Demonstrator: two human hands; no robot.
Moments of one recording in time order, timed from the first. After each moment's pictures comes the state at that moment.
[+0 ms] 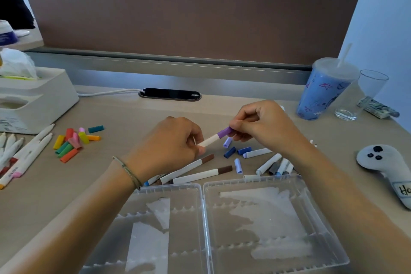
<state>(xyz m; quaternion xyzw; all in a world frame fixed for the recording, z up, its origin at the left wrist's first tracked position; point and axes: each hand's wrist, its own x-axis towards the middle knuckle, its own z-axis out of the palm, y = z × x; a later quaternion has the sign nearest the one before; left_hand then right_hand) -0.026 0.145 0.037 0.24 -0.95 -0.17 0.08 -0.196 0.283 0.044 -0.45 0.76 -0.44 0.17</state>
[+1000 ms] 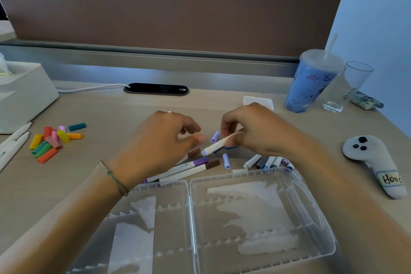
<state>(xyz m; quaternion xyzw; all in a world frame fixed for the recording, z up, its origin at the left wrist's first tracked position) -0.030 0.153 0.030 0.21 -0.95 -0.19 0.16 -0.198 0.296 0.055 -0.57 0.81 -0.14 0.09</state>
